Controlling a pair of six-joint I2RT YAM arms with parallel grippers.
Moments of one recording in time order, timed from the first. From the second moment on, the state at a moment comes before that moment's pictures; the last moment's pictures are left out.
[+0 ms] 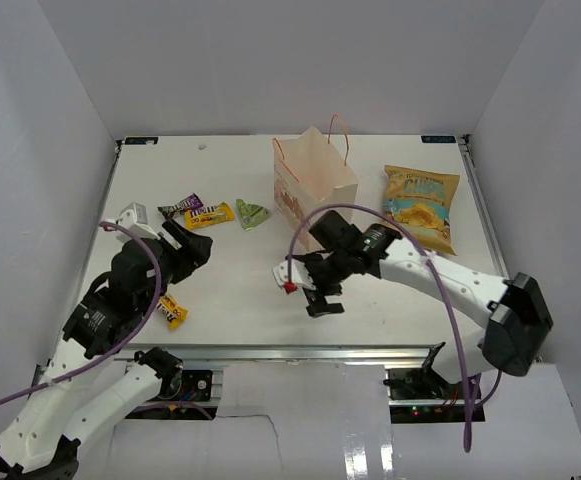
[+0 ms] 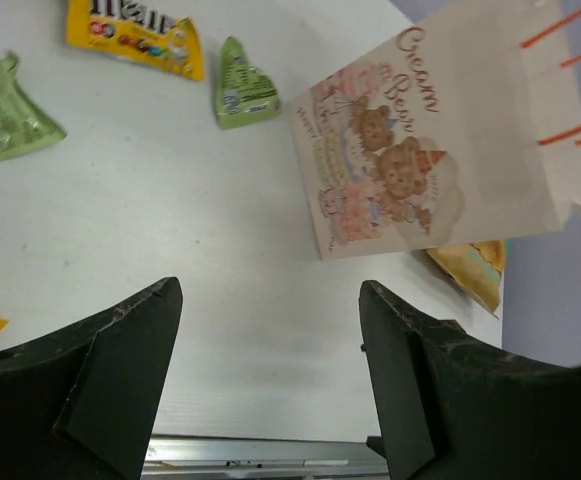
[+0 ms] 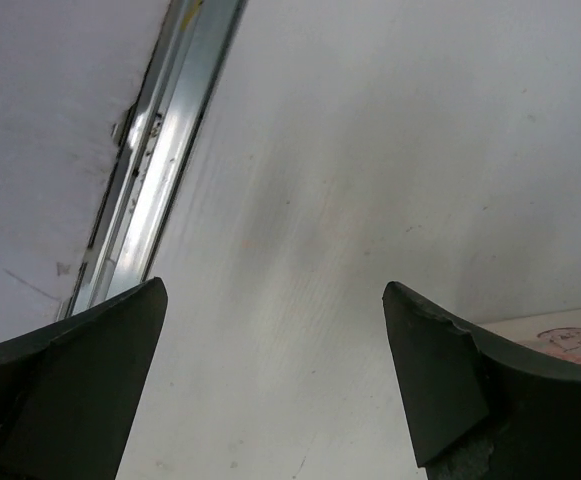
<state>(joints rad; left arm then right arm) -0.58 0.63 0.97 -0.74 -0.37 -0.84 0.89 1.37 1.09 -0.82 -0.58 -1.01</state>
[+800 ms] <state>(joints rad) -0.58 0.46 1.24 -1.05 -0.50 -1.04 1.14 2.13 1.75 -0.41 -0.47 0.09</state>
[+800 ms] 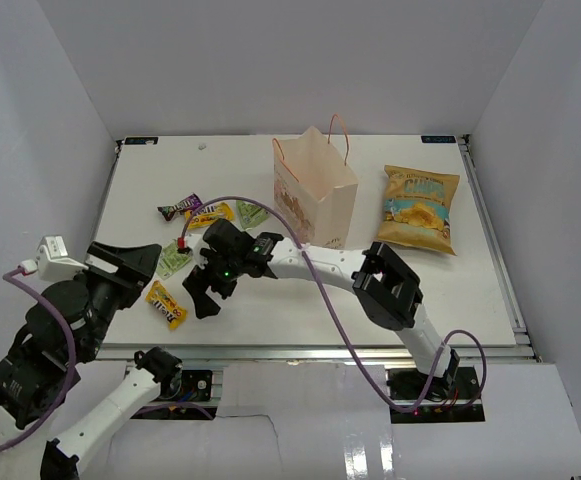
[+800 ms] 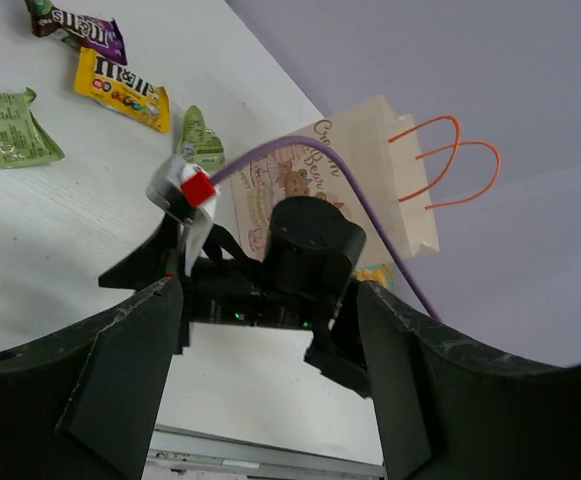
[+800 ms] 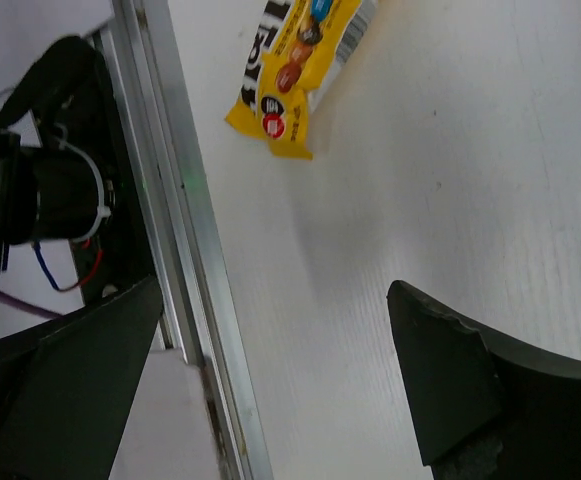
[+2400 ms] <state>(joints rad) -0.58 0.34 1.08 -1.04 -0.31 -1.07 1.23 2.53 2.06 -0.07 -0.26 0.30</state>
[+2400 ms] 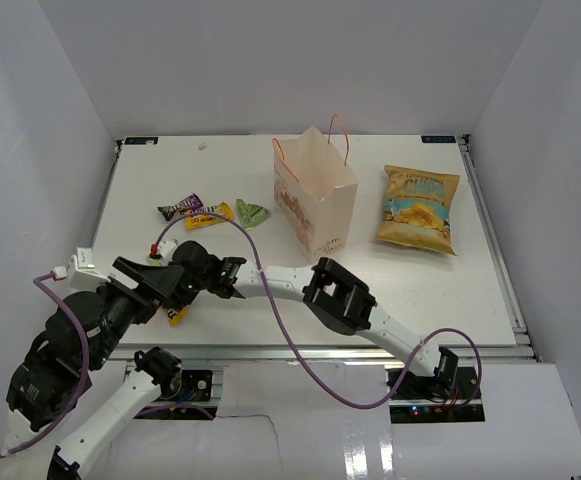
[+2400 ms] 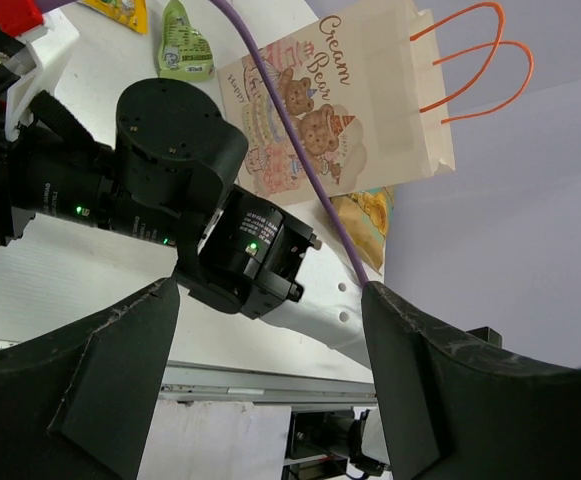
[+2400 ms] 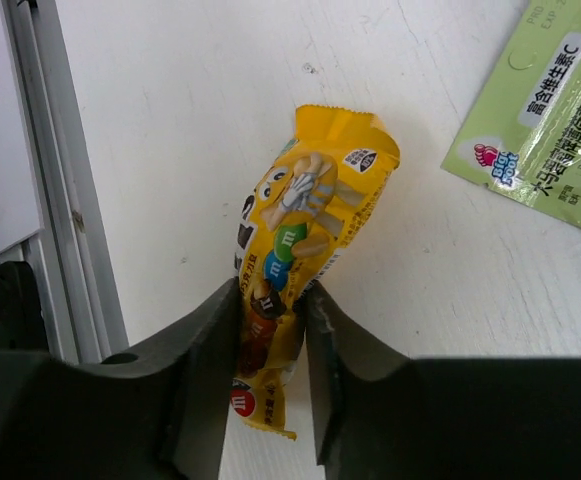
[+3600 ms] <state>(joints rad) -0.58 0.51 0.89 -0.70 -0.25 -0.89 0.63 1.46 1.63 -0.26 -0.49 -0.30</state>
